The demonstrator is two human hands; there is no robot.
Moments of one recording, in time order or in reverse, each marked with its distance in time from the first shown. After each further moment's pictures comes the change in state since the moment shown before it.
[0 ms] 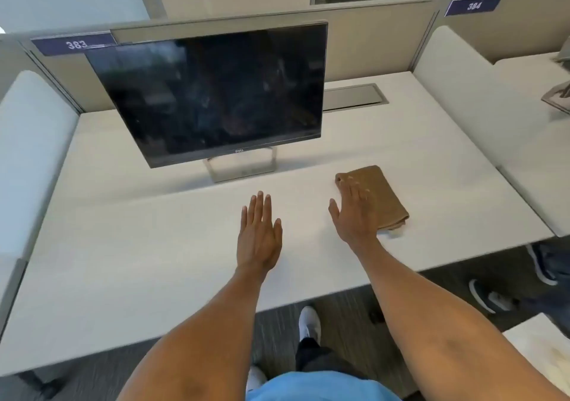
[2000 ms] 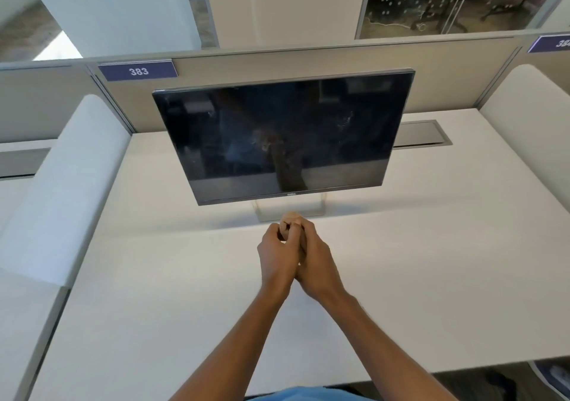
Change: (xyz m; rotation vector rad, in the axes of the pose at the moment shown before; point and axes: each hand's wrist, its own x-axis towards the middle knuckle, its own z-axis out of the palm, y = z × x) left_hand 0.078 -0.023 -0.096 -0.987 0.151 -0.647; right_hand 0.028 -0.213 -0.067 1.239 -0.427 0.062
